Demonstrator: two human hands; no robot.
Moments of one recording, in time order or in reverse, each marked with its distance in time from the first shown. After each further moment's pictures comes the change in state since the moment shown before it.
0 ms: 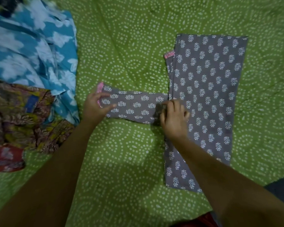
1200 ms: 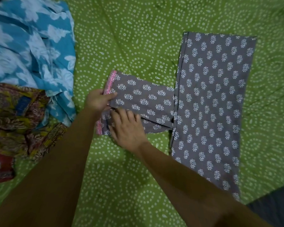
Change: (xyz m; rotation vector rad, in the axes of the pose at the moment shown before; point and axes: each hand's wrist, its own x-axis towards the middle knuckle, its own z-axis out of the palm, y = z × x) left_hand 0.044 0.006 0.010 -0.584 -0.106 -0.531; right_hand -0.012 -0.123 0.064 -0.159 0.046 -0.510
